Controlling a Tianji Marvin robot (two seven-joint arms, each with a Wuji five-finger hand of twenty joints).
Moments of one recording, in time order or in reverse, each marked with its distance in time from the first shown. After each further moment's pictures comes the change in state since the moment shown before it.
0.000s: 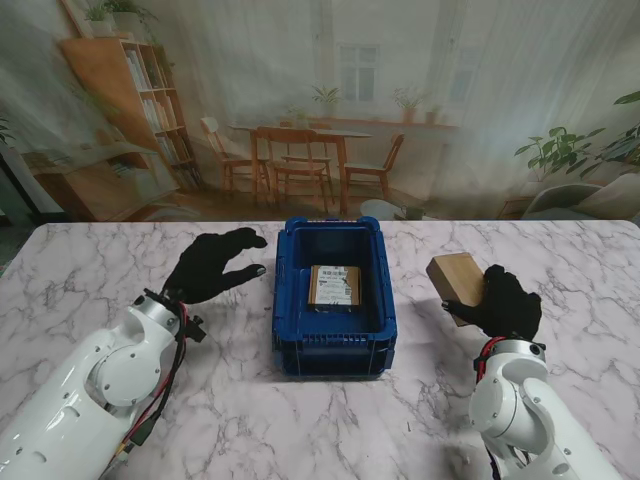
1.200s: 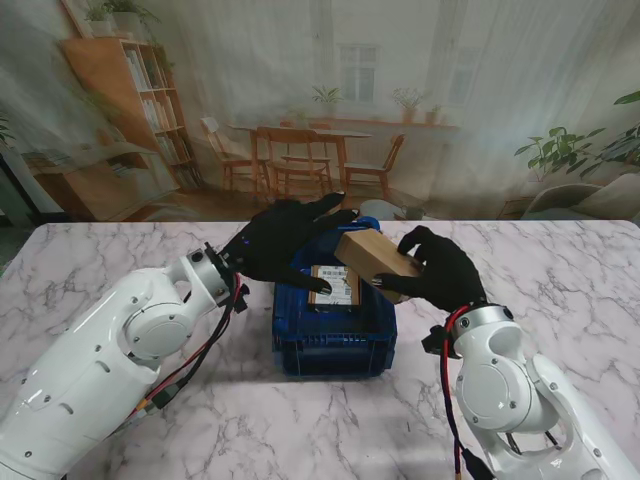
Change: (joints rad) left arm -0.246 0.039 0.228 -0.095 0.086 -0.096 -0.164; right arm 0.004 0.043 -0.073 -0.359 0.222 -0.104 0.280; left_hand -0.190 -0.275 -0.001 0.000 -0.282 -0.034 -0.281 -0.344 -0.325 -0.036 -0.112 -0.251 -0.142 -0.058 -0.082 -0.180 0.006 -0.028 -0.148 -0.079; right_hand 0.051 0.000 0.003 -0.001 0.029 -0.103 0.240 0.006 0.011 0.067 -0.031 -0.025 0.028 0.082 0.000 0.005 0.202 -0.004 0.272 0.154
